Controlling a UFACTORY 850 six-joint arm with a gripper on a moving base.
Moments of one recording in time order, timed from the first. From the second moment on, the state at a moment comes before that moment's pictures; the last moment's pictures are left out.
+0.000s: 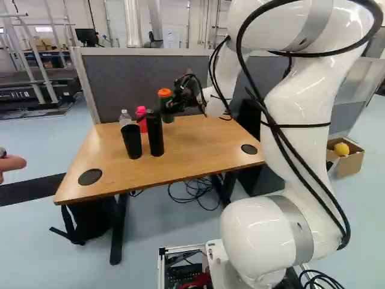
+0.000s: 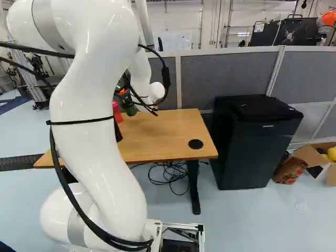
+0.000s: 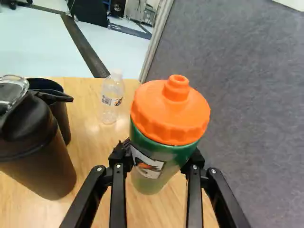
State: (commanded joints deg) arm -0.6 -20.2 -56.9 -77.3 52.8 16.9
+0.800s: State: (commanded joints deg) arm -4.3 -13.3 -55.0 -77.3 52.8 16.9
